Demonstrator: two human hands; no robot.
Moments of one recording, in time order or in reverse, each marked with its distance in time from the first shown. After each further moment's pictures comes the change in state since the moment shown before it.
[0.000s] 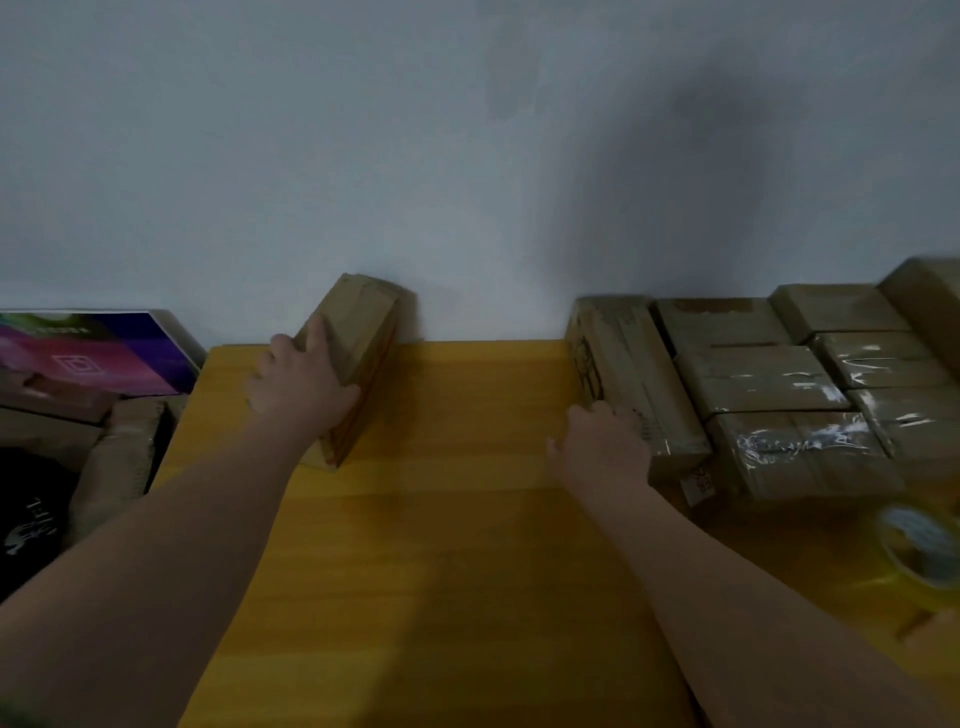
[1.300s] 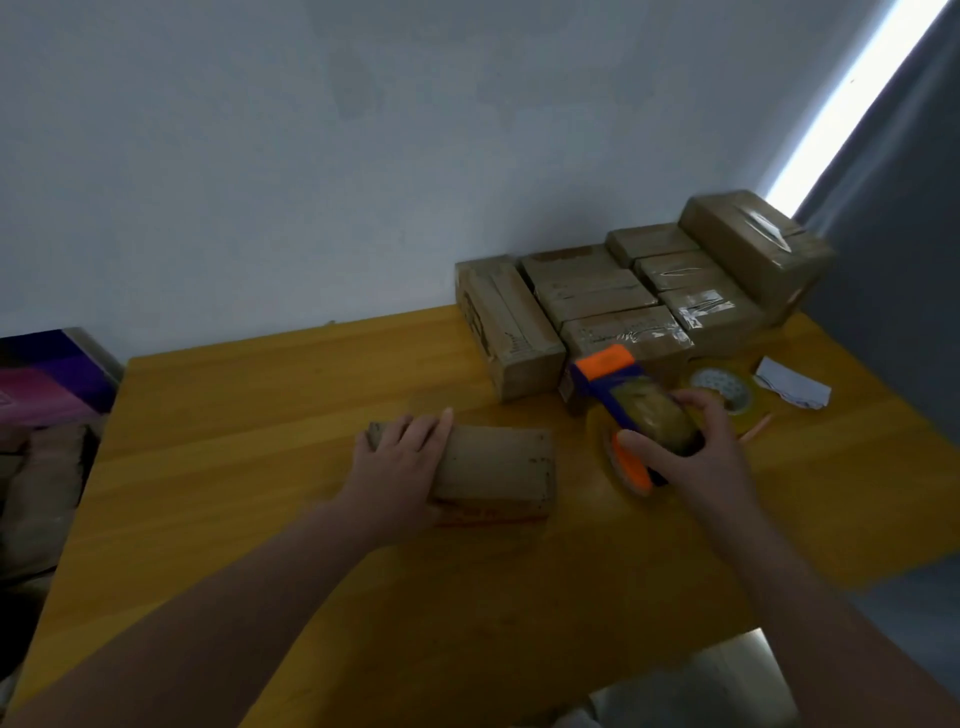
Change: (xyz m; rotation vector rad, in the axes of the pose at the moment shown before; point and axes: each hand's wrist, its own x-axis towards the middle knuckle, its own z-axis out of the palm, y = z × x) left_hand -0.222 0.072 0.044 0.216 -0.118 0.867; right_hand -0.208 0.166 -0.016 1.171 0.323 0.251
